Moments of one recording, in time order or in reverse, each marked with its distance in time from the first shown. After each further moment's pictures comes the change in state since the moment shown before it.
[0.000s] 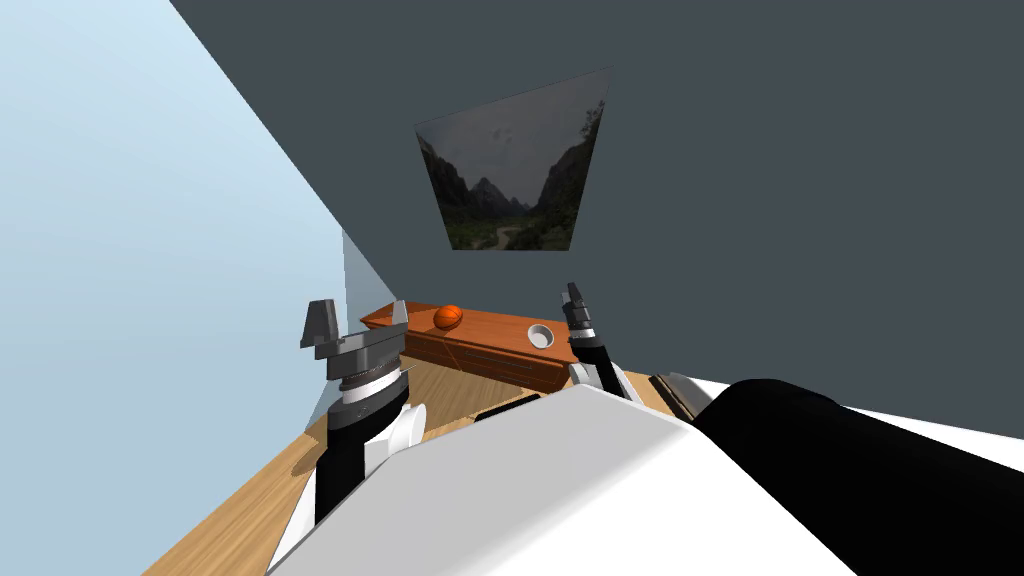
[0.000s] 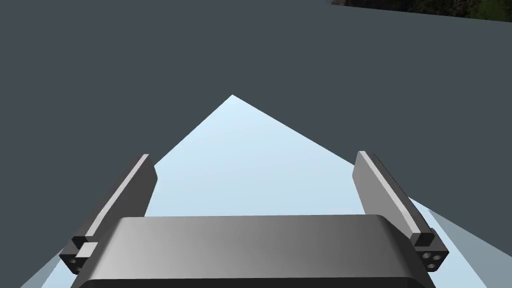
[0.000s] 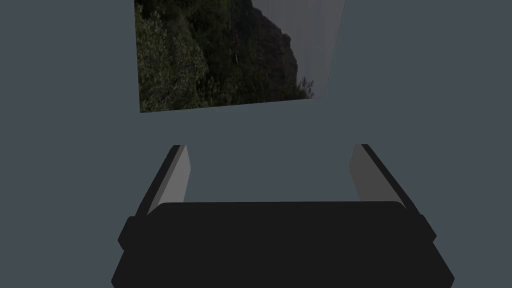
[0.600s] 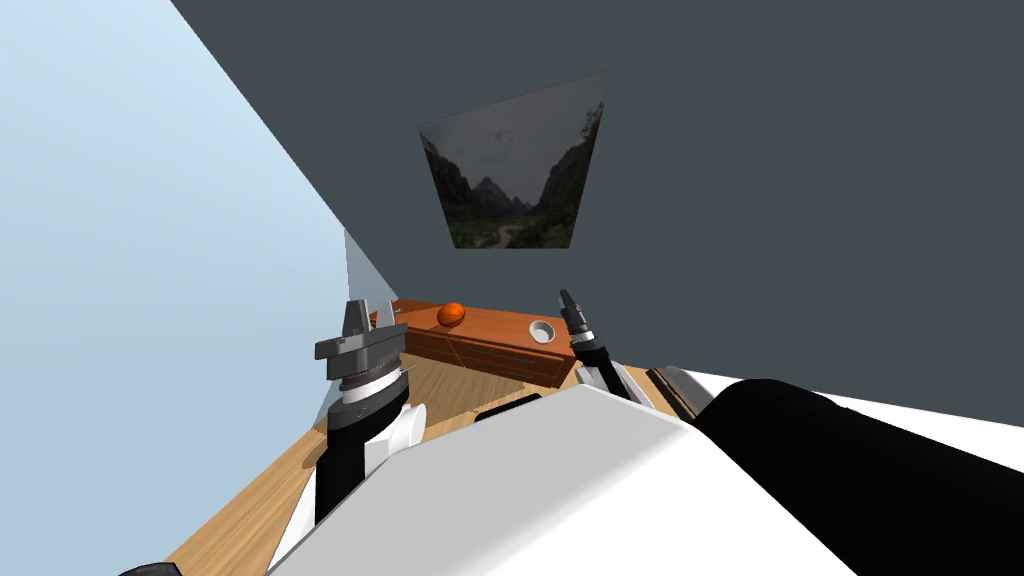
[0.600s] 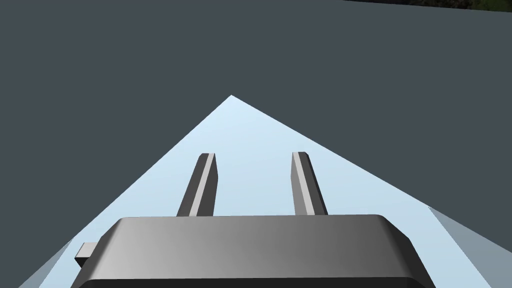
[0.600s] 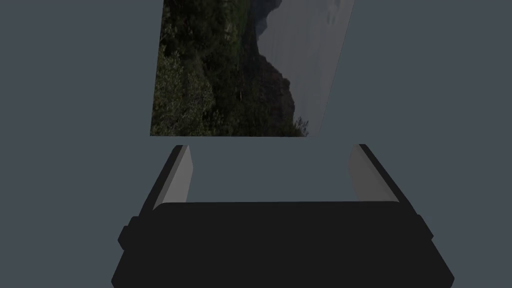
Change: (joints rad) left arm 0.000 0.000 0.000 0.000 0.000 0.000 0.000; right arm 0.015 -0.145 0.001 0.052 0.007 -0.012 0.009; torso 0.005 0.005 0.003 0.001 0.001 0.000
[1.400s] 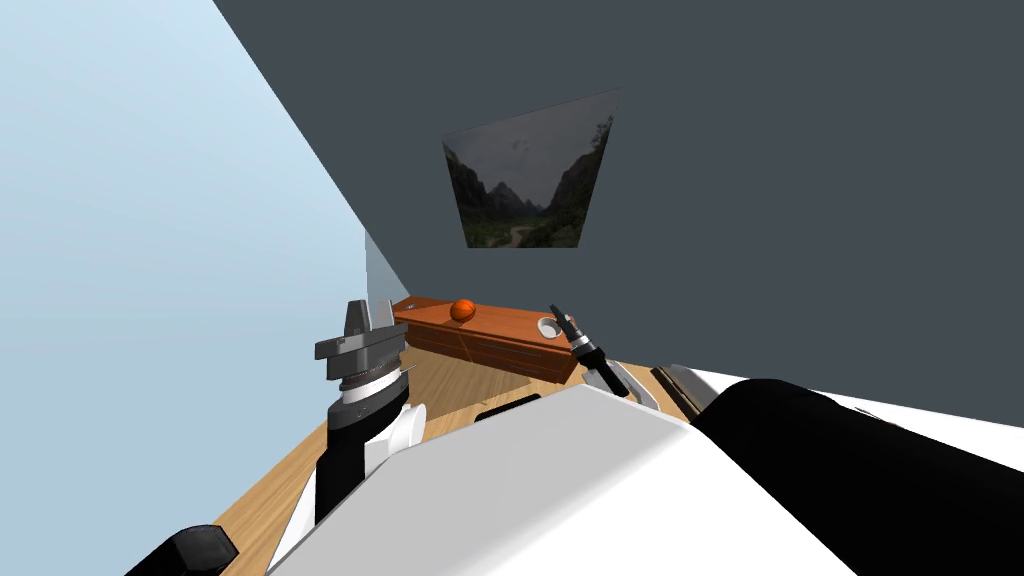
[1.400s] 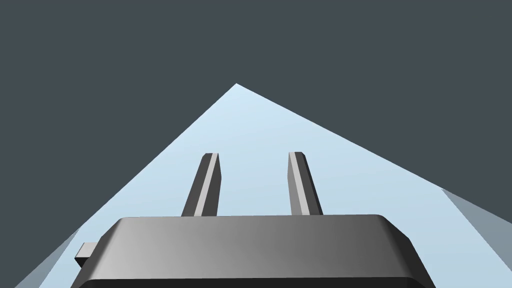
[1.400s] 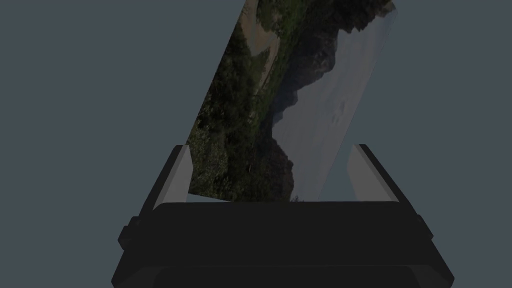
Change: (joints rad) left arm 0.000 0.000 0.000 0.000 0.000 0.000 0.000; right arm -0.024 -0.193 0.005 0.200 0.045 0.009 0.047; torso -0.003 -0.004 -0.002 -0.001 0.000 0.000
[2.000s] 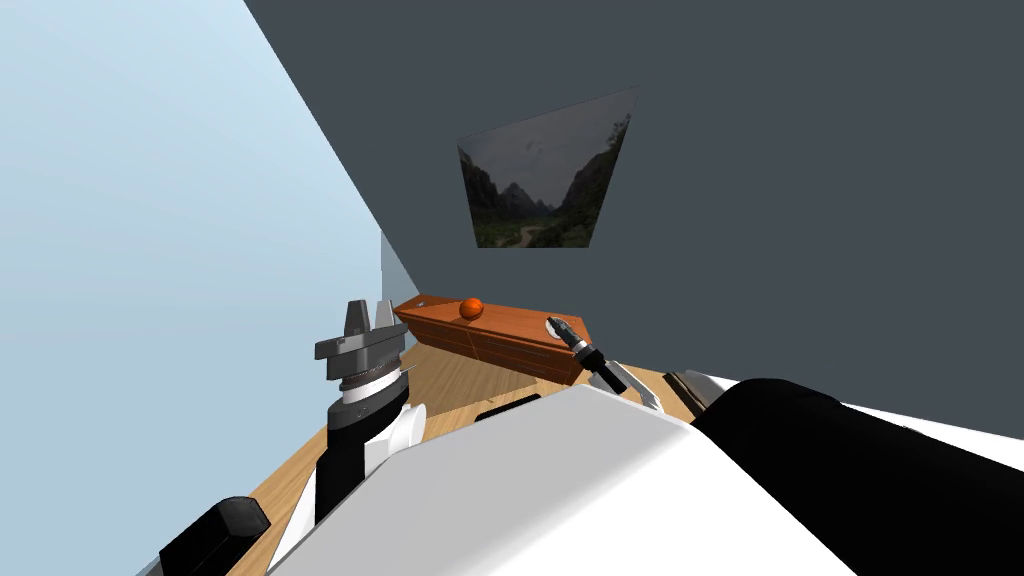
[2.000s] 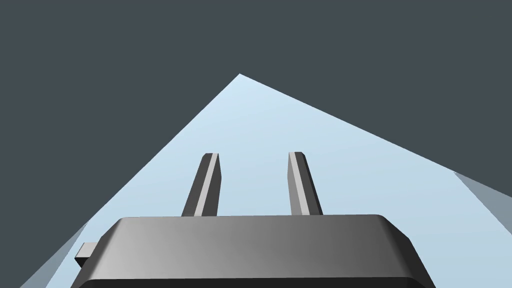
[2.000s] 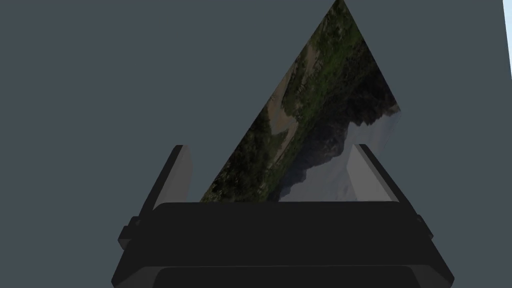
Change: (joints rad) left arm 0.000 0.000 0.000 0.000 0.000 0.000 0.000; right arm -0.033 -0.136 0.033 0.191 0.052 0.026 0.045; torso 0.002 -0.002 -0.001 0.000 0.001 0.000
